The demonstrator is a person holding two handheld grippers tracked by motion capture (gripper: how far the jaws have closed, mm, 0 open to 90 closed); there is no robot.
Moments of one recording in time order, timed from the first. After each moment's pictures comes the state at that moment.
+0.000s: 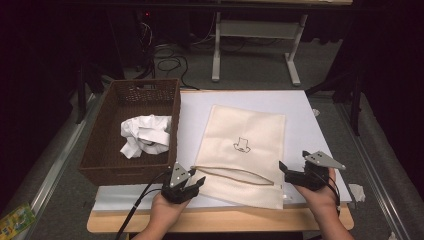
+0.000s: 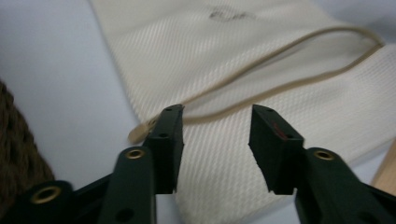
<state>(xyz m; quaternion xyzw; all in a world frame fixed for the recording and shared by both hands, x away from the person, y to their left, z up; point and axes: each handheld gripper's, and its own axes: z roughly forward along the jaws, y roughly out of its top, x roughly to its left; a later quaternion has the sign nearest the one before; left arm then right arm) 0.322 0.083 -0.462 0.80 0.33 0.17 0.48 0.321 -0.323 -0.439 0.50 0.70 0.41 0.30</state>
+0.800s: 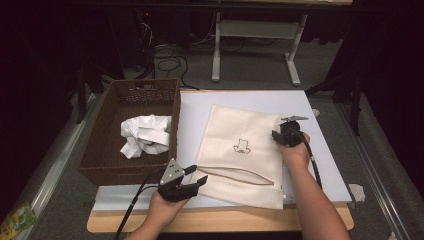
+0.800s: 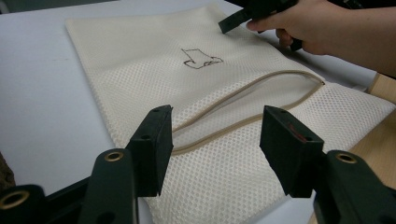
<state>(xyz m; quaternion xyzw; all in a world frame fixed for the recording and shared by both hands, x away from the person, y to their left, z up) 0.325 0.092 -0.448 0.78 0.32 0.12 0.52 0.482 -0.314 -0.475 0.59 0.72 0.28 0.25</state>
